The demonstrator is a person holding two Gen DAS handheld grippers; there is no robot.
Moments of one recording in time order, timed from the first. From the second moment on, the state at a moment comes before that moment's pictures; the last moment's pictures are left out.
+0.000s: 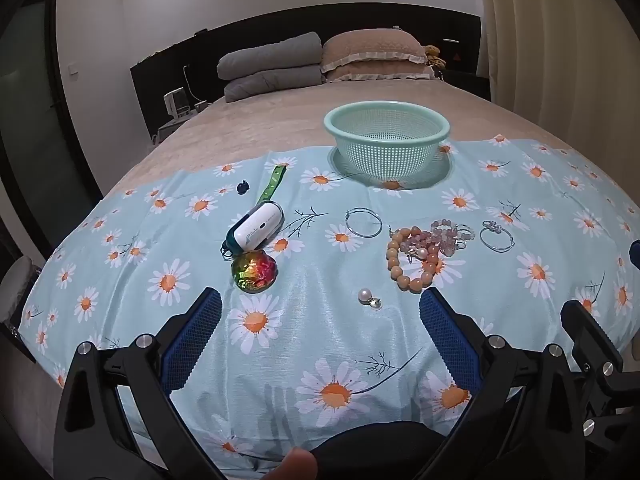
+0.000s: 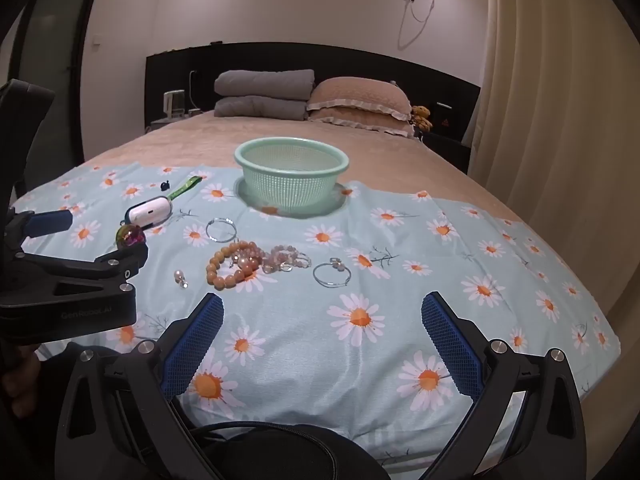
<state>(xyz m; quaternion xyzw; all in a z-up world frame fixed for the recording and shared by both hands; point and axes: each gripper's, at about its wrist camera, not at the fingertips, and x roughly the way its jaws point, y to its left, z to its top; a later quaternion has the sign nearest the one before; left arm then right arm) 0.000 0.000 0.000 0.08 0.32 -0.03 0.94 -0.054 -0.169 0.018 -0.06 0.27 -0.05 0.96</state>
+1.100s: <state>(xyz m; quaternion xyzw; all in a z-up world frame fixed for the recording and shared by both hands) -0.001 -0.001 -0.001 0.09 0.33 -0.03 0.94 -0.053 -0.170 0.017 -0.05 0.27 -0.05 0.96</state>
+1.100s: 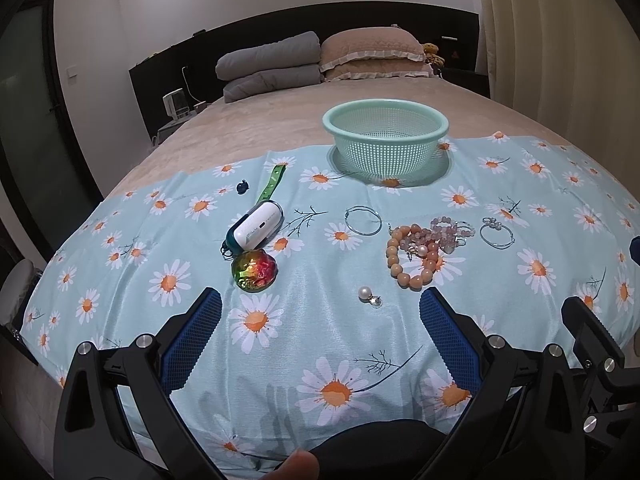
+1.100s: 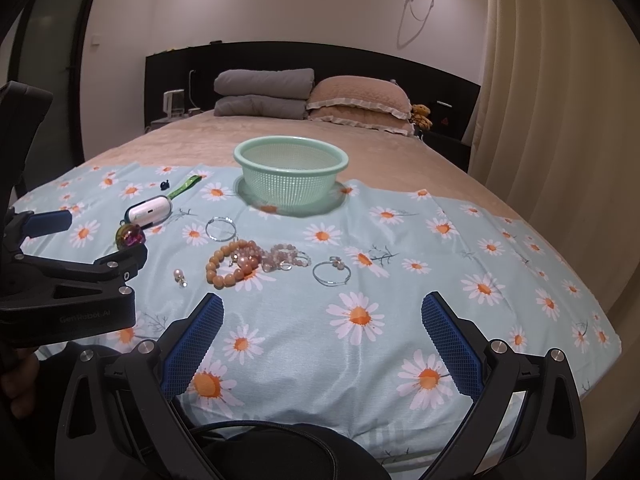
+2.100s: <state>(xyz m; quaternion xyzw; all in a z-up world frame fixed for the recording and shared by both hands) 0.000 0.000 -0.001 0.09 0.33 -0.03 0.94 -0.052 -0.170 0.015 -0.05 0.27 -0.04 0.96</state>
